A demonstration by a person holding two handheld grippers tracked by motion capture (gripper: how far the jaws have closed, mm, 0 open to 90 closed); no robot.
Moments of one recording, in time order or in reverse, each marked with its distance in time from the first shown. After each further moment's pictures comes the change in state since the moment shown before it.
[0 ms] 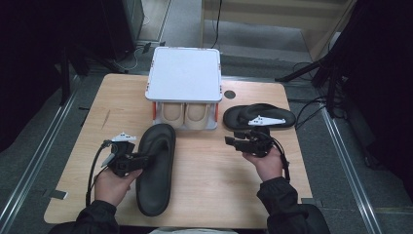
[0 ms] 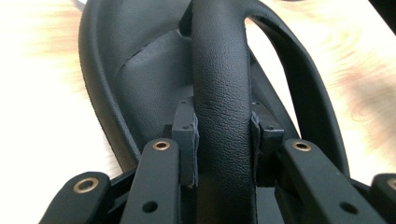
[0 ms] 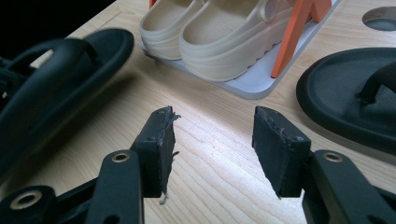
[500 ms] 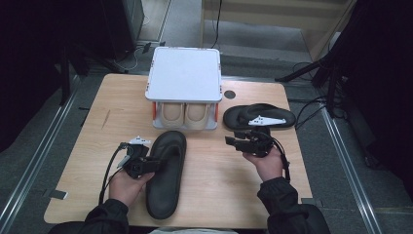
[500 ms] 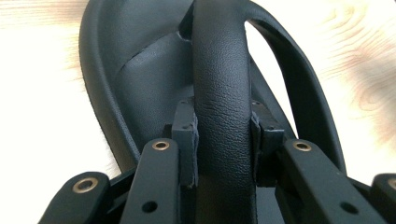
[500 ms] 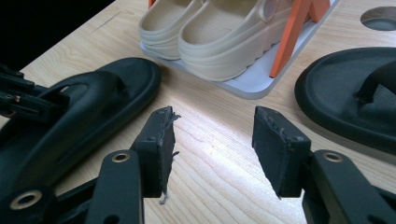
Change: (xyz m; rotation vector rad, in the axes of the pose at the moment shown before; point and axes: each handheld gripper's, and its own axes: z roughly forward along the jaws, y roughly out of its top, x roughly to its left) left arm -0.010 -0.005 0.036 0.057 -0.016 0.020; right arm 0.000 0.000 -0.001 0.002 -0.002 0.000
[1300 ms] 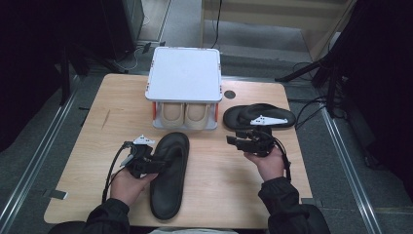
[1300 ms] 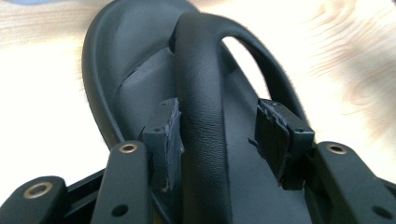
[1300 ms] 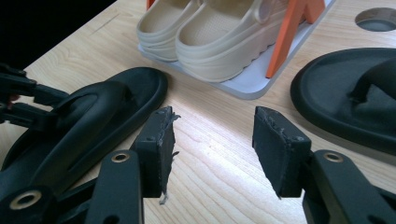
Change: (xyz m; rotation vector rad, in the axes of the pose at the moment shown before) left arm -0.006 0.006 -0.007 -0.006 -0.022 0.056; right arm -0.003 0.000 -0.004 -0.009 -0.005 0.009
